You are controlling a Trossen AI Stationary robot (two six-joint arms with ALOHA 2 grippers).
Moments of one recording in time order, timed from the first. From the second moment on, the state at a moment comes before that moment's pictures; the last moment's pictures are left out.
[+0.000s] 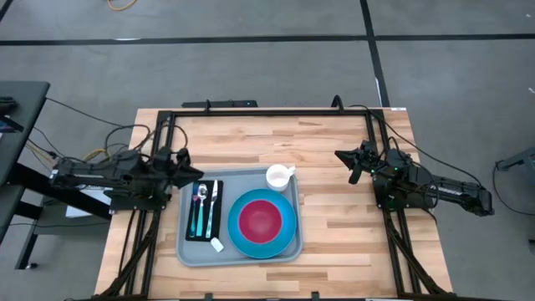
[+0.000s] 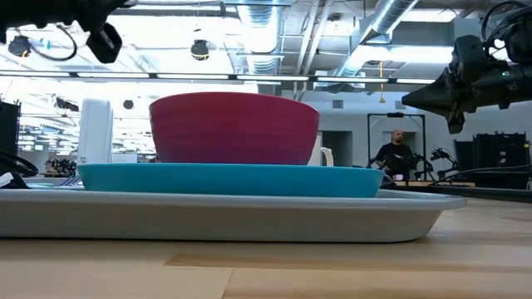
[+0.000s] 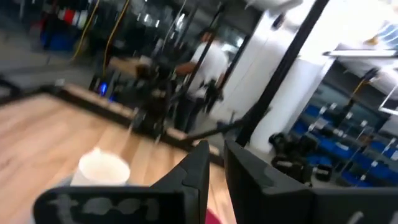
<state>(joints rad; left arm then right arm) -0.06 0.24 0.28 0.12 0.02 -0.48 -0.31 0.09 0.01 0.02 0.08 0.36</state>
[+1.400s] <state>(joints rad) -0.06 0.00 0.01 0.04 -0.02 -0.32 -0.31 0.09 0.01 0.02 0.08 0.36</state>
